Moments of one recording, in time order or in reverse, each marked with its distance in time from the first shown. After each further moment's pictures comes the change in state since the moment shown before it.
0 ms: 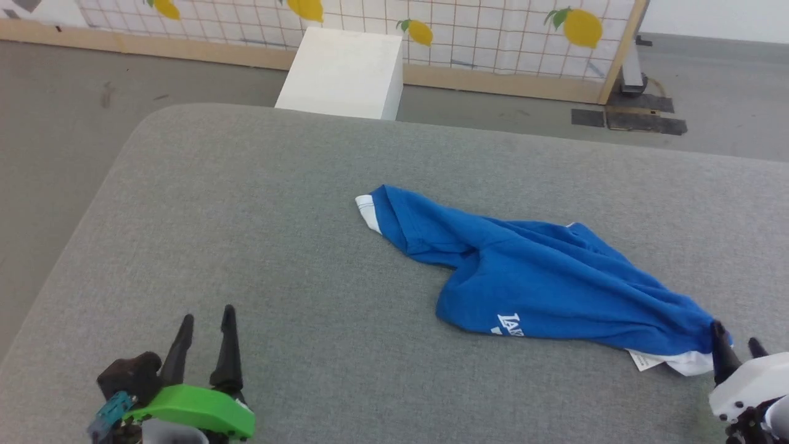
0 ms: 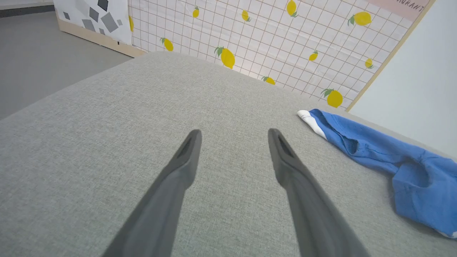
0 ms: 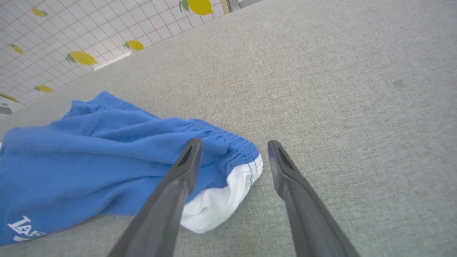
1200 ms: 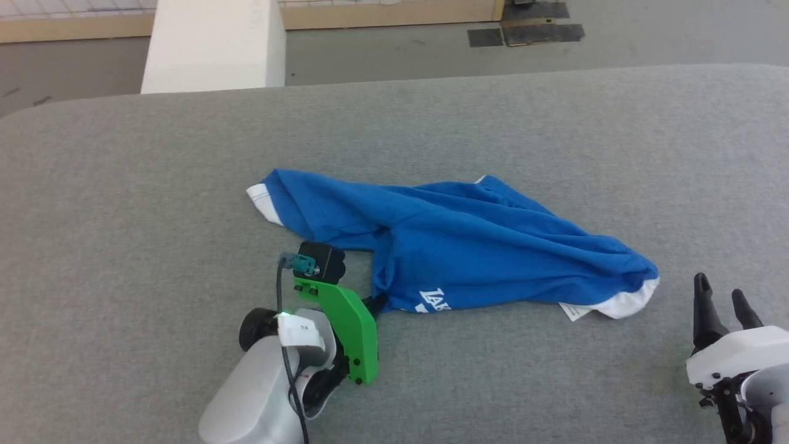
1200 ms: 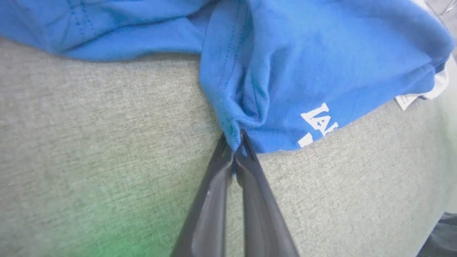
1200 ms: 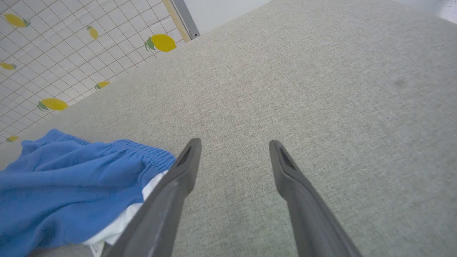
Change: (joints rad) left arm -0.379 -0.018 -0.449 0.195 -0.139 -0.003 0.621; right arm -0.063 0.000 0.092 0.027 0.062 0.000 -0.202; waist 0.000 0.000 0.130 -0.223
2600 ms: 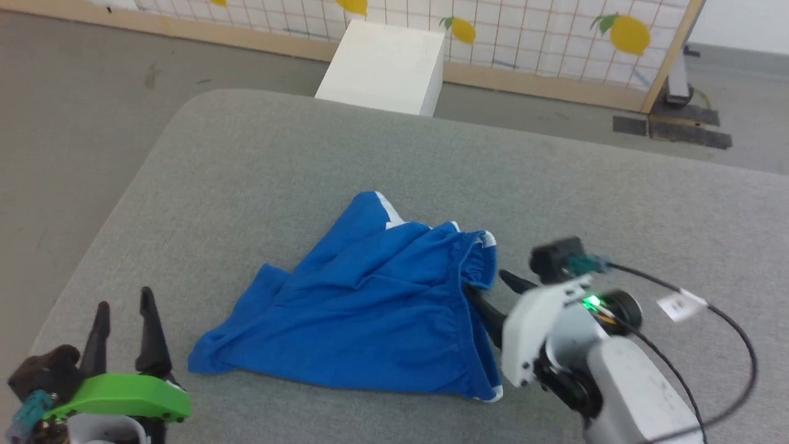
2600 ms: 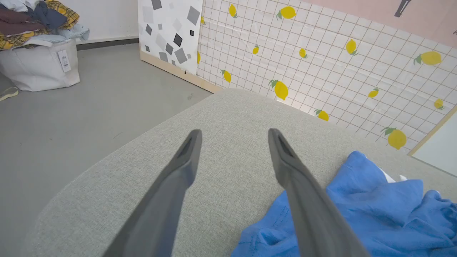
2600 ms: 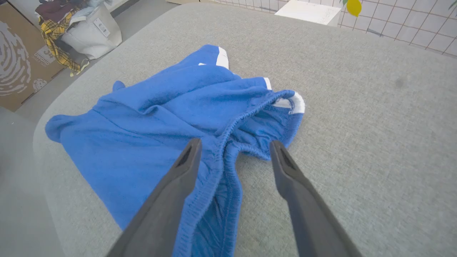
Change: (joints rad) left arm 0.393 0.162 0.473 -0.302 0.017 0.148 -0.618; right arm -0.165 0.001 0.647 0.051 -0.022 0.000 0.263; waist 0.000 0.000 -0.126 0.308
